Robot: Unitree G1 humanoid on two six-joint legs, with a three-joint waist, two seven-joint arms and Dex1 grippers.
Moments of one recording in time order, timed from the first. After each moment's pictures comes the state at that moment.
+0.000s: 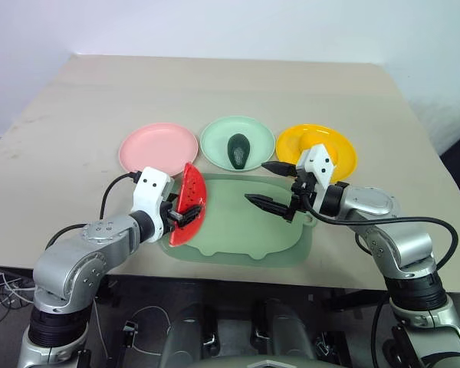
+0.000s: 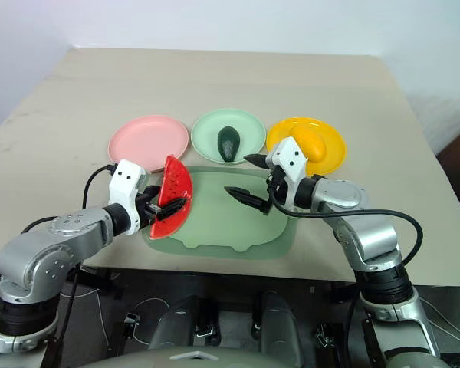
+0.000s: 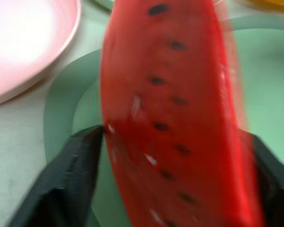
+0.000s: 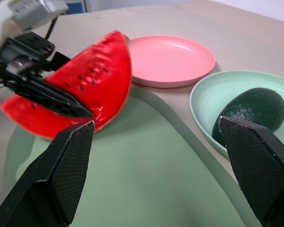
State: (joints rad) left arm -0.25 0.52 0.10 -0.59 -0.66 1.18 -0.21; right arm -0.41 -0.53 0.07 -0.34 0.43 0.59 0.78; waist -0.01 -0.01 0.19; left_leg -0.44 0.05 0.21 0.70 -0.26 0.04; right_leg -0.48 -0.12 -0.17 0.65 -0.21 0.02
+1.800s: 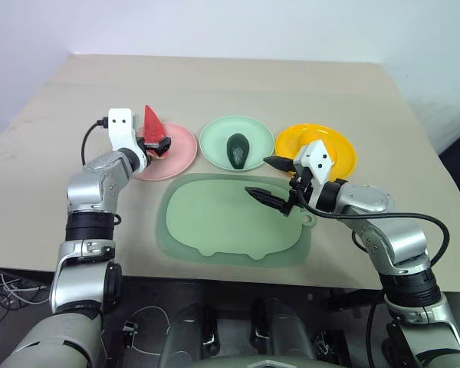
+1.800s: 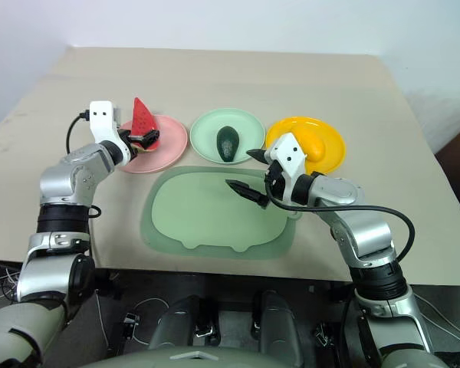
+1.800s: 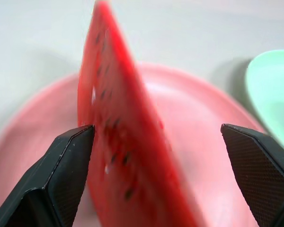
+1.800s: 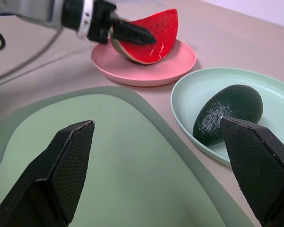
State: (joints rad) left arm -0.78 0.45 0.17 0.35 -0.30 0.65 -0.30; right arm -0.43 -0.50 0.07 -0.31 0.40 0.59 0.72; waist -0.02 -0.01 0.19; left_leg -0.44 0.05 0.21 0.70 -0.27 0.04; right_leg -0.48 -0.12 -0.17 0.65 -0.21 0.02
